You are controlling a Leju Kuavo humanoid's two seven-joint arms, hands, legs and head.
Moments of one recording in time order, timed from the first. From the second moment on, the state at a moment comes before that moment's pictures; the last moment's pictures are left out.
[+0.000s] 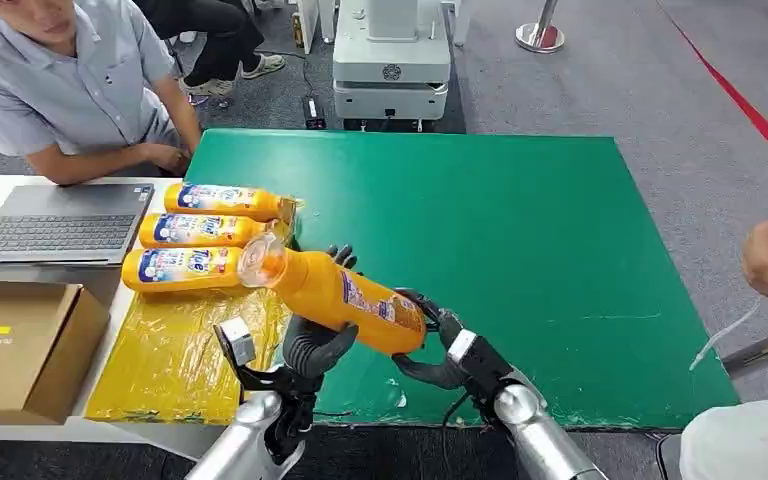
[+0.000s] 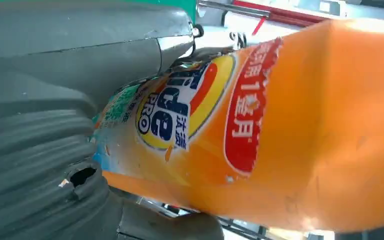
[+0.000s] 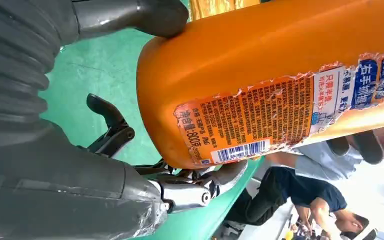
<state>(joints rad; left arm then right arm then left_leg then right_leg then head) -0.23 -0.21 -0.43 -1.08 0.35 -0.27 -0.69 -0.33 -0.05 0.50 -0.94 0.07 0.33 -0.69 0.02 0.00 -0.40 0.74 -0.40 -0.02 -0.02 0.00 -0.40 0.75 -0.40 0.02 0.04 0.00</state>
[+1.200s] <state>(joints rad) -0.35 0.14 -0.50 -1.33 -0.55 0.17 -0.34 -0.27 -0.06 0.41 -0.87 0.11 0.25 -0.69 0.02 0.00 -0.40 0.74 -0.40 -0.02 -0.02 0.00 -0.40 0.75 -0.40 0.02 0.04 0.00</state>
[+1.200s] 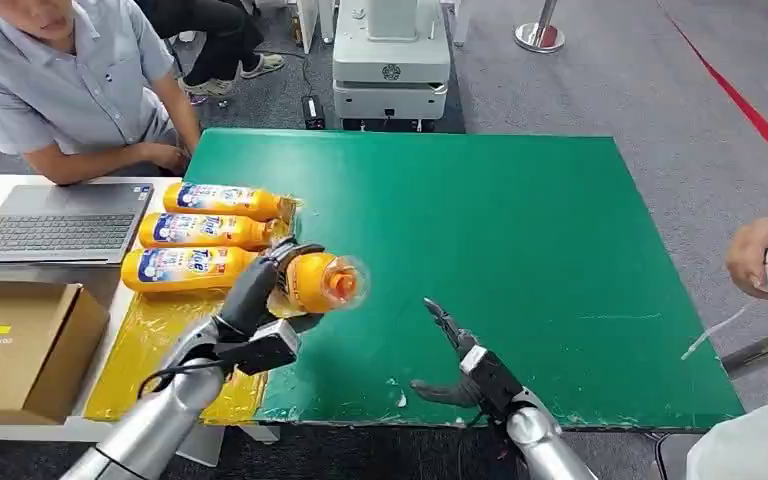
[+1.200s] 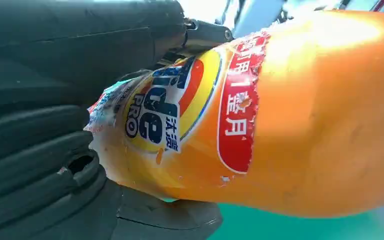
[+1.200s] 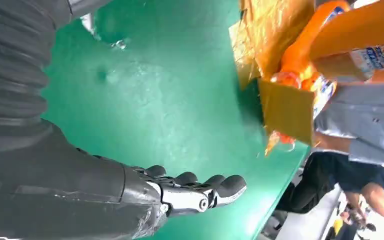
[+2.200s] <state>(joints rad) -0.41 0.43 -0.53 -1.34 -0.71 -0.20 -0.05 -0.15 -0.05 0.27 -0.95 0.11 0.20 -0.69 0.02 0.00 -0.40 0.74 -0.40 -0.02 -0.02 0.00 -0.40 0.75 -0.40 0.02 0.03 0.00</state>
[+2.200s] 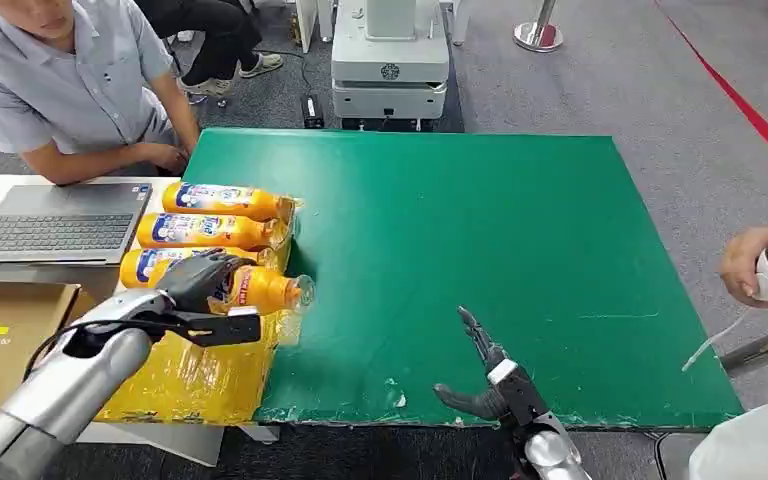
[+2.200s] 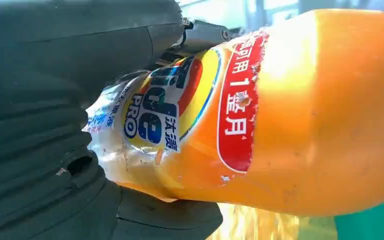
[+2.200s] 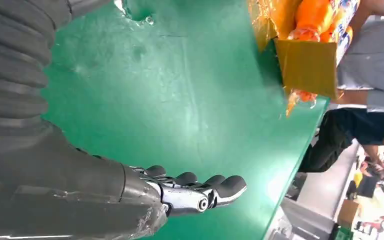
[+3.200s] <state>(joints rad) -0.42 0.14 -0.61 -1.06 -0.96 -0.07 0.04 -0.17 -0.02 0.27 -0.91 0.13 0.23 -0.69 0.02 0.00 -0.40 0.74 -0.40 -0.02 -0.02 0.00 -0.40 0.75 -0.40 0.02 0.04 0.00</state>
